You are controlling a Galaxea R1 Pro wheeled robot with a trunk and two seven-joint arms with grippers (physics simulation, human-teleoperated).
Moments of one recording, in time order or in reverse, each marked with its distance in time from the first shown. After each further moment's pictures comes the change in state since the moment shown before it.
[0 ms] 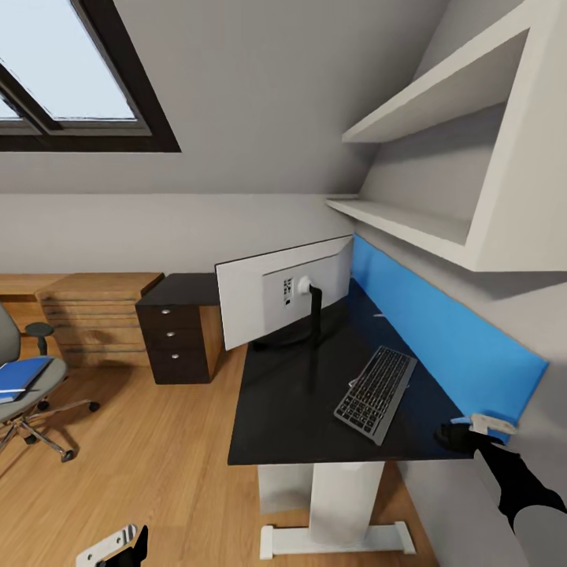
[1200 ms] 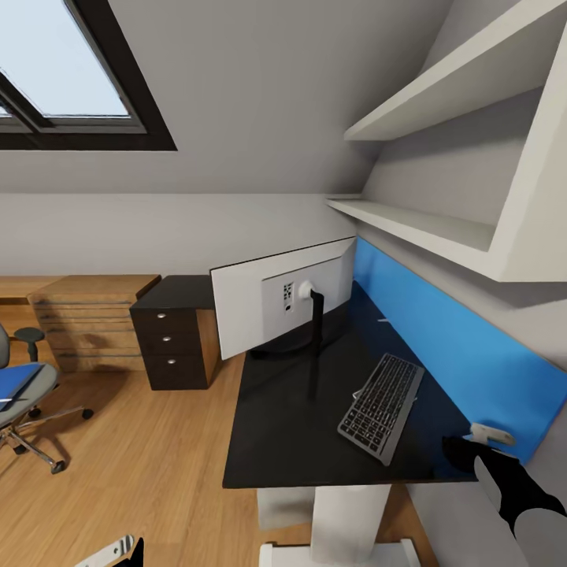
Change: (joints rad) left arm 0.000 0.000 0.003 0.051 -0.004 -0.002 0.003; right arm 0.000 -0.003 0.000 0.049 -0.001 0.047 -0.005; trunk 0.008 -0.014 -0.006
